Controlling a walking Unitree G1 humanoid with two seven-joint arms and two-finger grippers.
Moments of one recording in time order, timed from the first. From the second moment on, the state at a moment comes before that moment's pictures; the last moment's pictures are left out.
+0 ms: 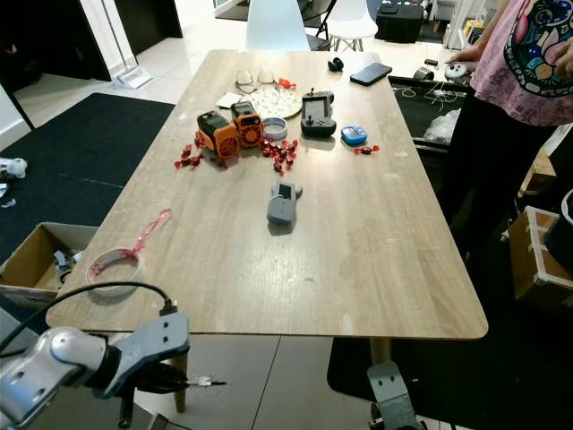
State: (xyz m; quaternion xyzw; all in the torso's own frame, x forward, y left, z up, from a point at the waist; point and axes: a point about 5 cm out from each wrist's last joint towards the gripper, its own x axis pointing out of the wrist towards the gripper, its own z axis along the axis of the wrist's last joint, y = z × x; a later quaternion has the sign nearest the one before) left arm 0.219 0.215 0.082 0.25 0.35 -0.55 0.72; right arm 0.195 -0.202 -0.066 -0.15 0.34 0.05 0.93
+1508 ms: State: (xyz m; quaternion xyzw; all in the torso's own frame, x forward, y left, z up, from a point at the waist) left arm 0.151 0.245 -0.071 0.05 0.39 -0.03 0.92; right arm 0.189 -0.197 -0.072 -0.14 0.37 0.05 0.92
